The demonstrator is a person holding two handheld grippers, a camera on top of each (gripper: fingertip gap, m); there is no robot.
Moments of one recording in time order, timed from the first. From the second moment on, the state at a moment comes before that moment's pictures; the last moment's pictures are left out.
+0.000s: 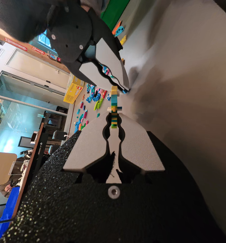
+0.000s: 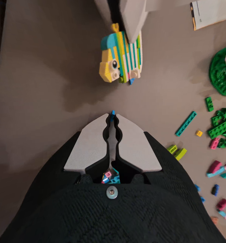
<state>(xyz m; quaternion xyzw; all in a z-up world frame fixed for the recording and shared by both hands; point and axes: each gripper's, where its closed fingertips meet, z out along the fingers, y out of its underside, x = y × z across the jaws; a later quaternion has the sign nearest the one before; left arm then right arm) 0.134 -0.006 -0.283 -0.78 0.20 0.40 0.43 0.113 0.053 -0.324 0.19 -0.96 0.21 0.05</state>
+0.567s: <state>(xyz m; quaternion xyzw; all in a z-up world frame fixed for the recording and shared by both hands) 0.137 -0.003 -0.287 -0.79 0.22 0.40 0.41 0.118 0.054 -0.323 0.25 -0.95 0.19 0.04</state>
